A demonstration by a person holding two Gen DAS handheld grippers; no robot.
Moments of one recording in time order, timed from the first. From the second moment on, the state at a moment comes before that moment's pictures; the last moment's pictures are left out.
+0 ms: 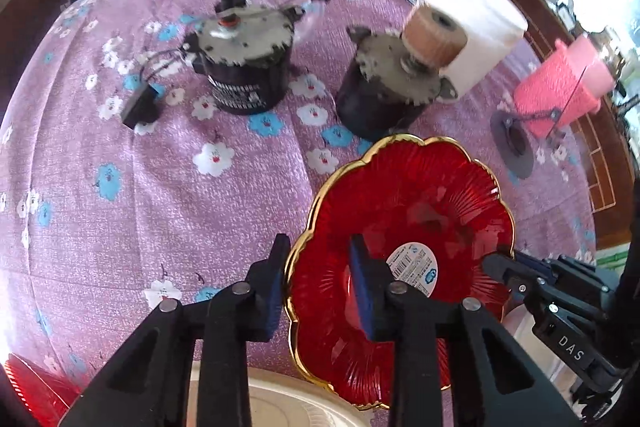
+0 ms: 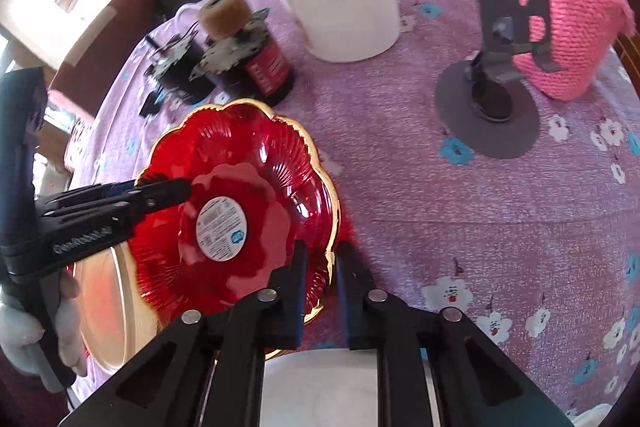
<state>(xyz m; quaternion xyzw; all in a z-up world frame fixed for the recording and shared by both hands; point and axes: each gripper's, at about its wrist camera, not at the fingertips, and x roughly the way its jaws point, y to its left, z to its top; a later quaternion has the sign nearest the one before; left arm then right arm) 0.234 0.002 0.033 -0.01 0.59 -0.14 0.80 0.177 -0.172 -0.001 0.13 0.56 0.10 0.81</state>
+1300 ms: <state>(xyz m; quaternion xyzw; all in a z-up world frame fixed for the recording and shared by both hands) 0.073 0.273 0.119 -0.20 0.46 0.00 0.87 0.090 0.031 0.097 0.16 0.47 0.24 0.84</state>
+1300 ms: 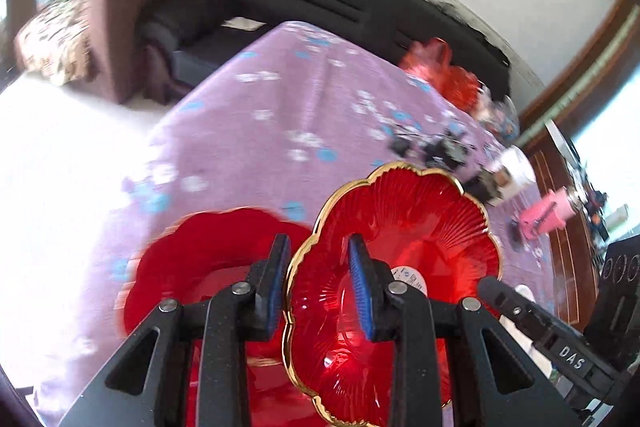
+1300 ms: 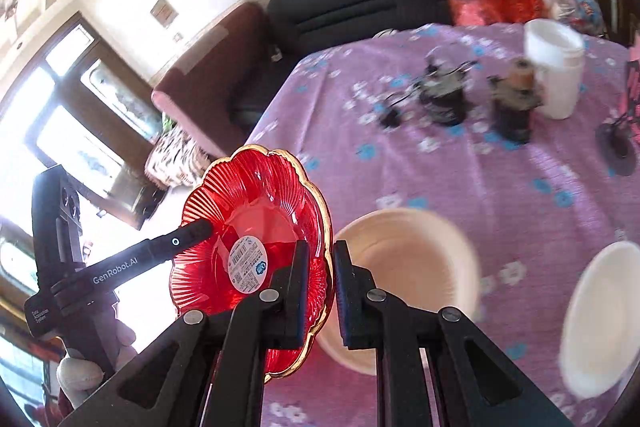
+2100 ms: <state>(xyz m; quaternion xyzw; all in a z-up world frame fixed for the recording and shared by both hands) 0.038 0.335 0.043 -0.21 0.48 0.04 0.85 0.083 0.132 0.004 0.10 0.55 0.24 0.79</state>
